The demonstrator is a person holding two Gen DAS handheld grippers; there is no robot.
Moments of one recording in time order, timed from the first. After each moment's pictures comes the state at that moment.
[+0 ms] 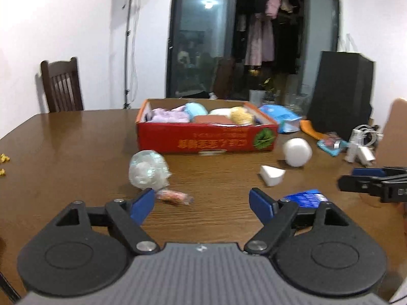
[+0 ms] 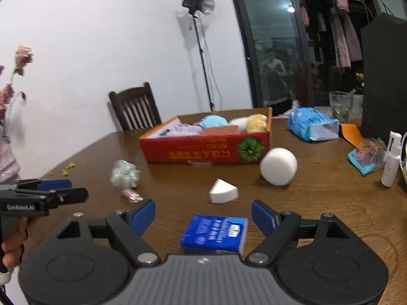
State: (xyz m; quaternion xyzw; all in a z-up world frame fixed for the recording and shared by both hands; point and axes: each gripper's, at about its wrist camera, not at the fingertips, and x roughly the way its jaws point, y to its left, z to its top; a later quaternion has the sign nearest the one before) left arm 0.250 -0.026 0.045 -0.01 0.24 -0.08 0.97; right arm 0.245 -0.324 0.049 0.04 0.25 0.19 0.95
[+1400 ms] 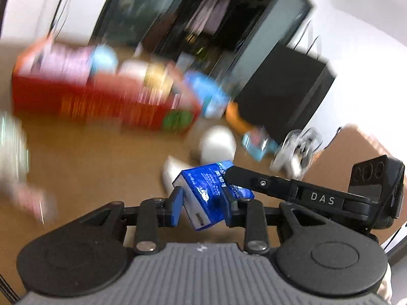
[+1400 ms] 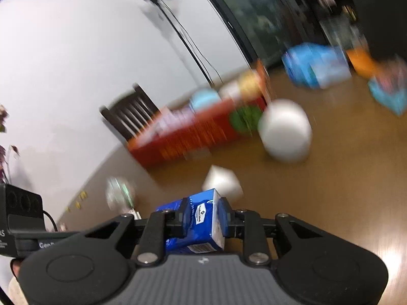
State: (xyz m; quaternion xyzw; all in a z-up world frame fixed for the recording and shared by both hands) left arm 0.366 -0.071 0.037 -0.15 0.32 -0.30 0.89; right arm 0.338 -0.344 0.021 0.19 0.29 0.23 0.91
